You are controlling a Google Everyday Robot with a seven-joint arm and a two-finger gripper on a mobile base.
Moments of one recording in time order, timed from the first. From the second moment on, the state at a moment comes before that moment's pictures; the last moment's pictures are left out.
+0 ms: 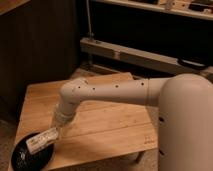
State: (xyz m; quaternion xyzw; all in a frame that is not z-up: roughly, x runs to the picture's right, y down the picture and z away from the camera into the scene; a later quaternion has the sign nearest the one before) arm -0.241 0.193 0.695 -0.36 -0.36 -0.18 0.84
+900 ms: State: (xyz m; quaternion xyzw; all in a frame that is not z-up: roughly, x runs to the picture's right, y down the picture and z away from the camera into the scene) arm -0.256 0.224 0.685 -0.37 -0.35 -0.25 0.82
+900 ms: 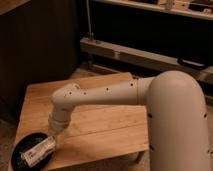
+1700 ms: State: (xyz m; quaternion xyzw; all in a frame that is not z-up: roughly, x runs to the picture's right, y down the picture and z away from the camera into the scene) arm -0.275 0.216 0.688 -0.35 -0.32 -0.22 0.85
